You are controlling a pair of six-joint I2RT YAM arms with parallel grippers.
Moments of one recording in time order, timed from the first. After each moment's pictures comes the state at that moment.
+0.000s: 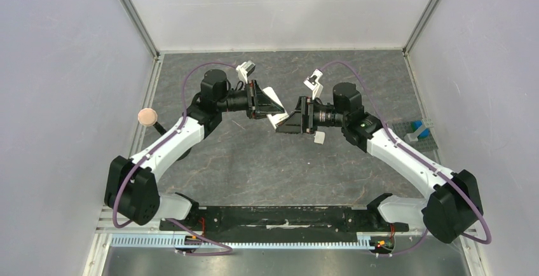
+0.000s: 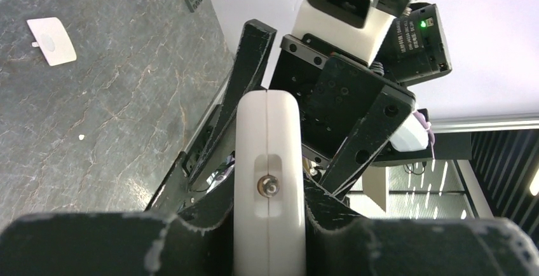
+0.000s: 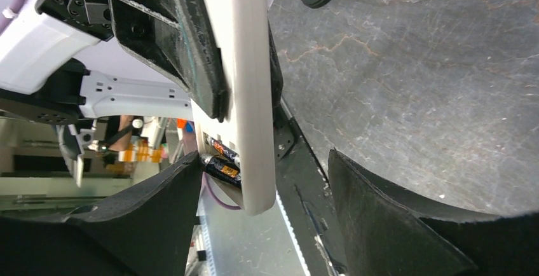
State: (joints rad) left arm -0.46 1.36 0.99 0.14 0.91 -1.09; right arm 0.55 1.23 0.92 -0.03 -0.75 0.74
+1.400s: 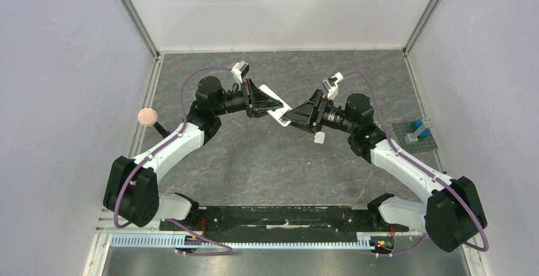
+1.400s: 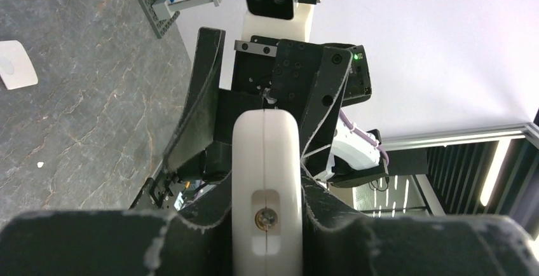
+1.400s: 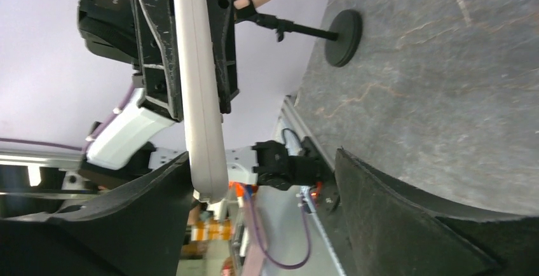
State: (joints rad) left arm -0.45 1.34 0.88 0.46 0.87 -1.32; right arm 0.48 1.18 0.70 0.39 -0.66 1.19
